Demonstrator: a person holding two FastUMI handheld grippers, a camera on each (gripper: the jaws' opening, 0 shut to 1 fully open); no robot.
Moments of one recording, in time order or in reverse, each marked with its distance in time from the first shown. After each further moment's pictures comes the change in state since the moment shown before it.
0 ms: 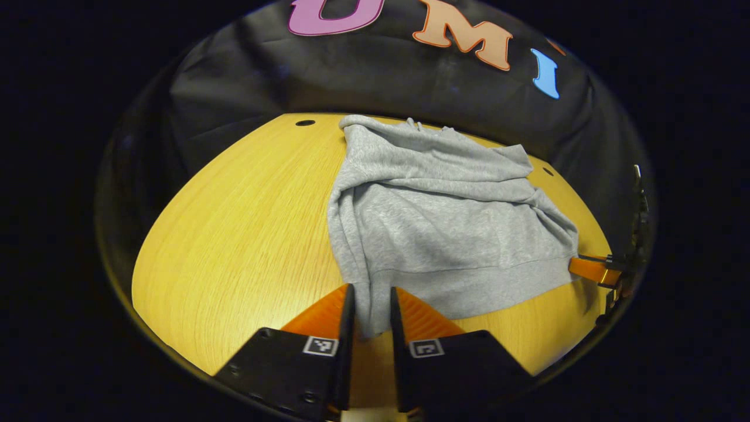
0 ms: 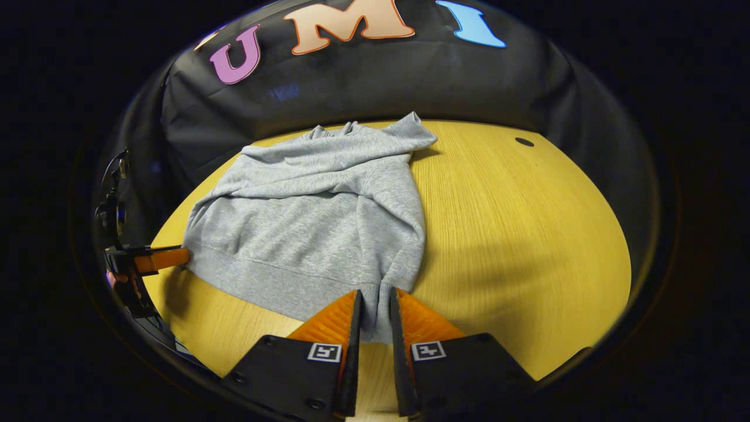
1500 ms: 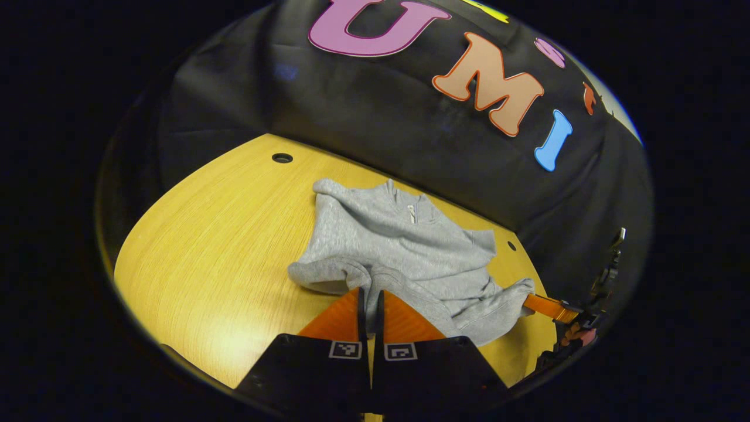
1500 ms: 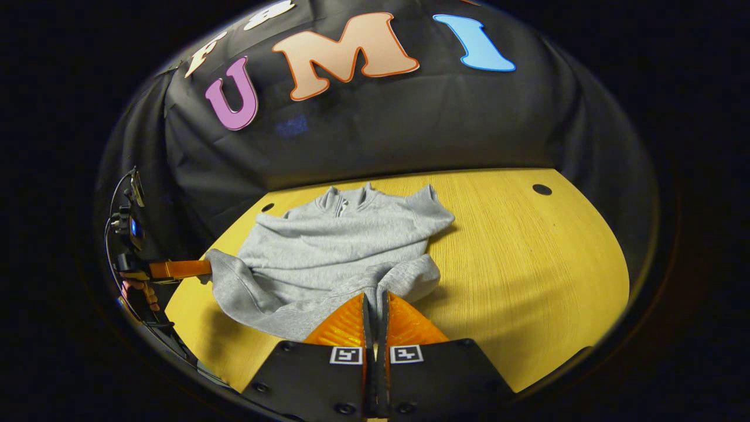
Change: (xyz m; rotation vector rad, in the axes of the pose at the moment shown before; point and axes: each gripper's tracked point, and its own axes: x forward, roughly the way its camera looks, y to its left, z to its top) left arm 0.019 -0.029 0.147 -0.189 -0.168 -0.165; right arm 0.007 0.016 0.140 0.073 -0.187 0.089
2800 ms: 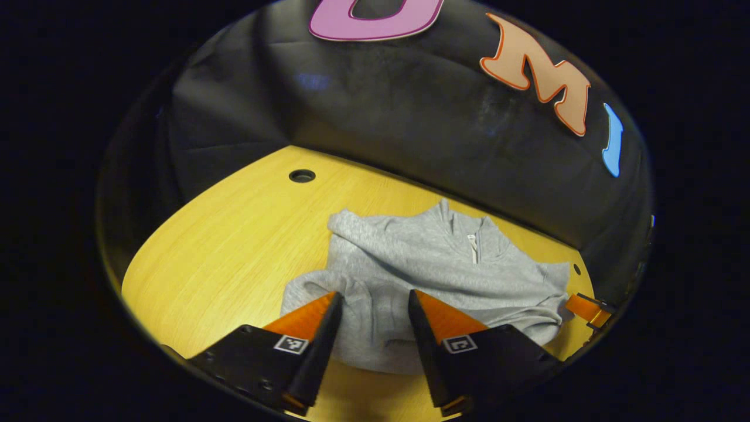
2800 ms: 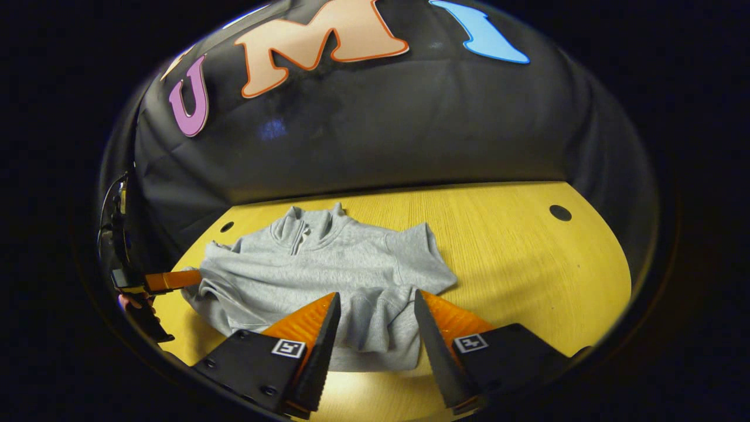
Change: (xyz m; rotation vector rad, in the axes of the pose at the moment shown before) left arm 0.099 0.045 0.046 0.043 -0.052 0.282; right arm 0.112 -0.030 0.055 0.005 -0.010 -0.090
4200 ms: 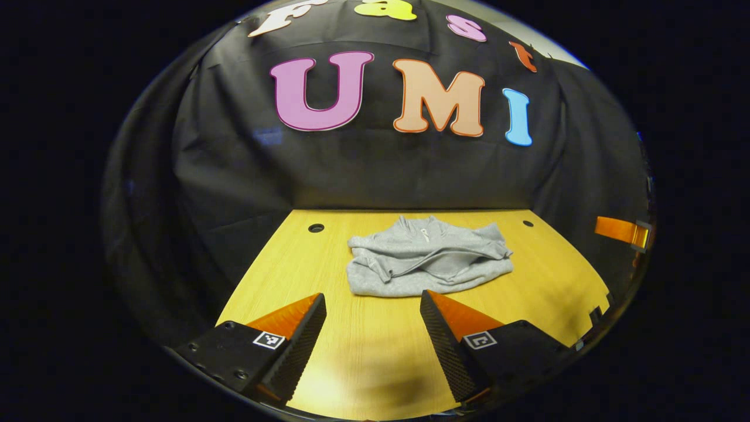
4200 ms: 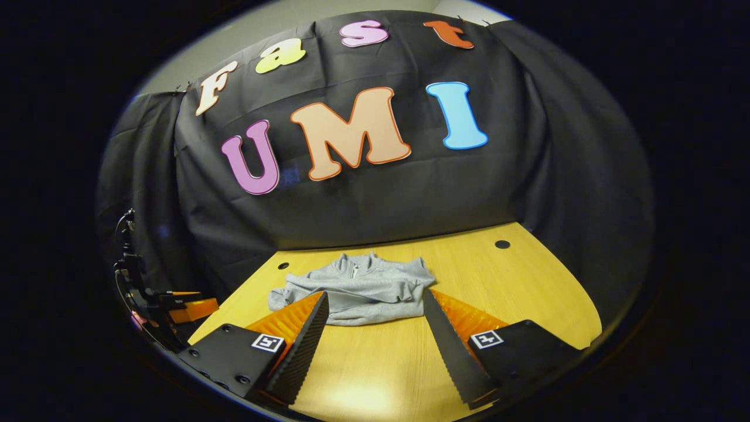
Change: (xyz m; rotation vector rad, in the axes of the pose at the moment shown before) left arm -0.250 0.027 -0.003 0.333 -0.124 -0.120; right arm -0.302 0.050 0.018 0.049 -0.256 -0.028
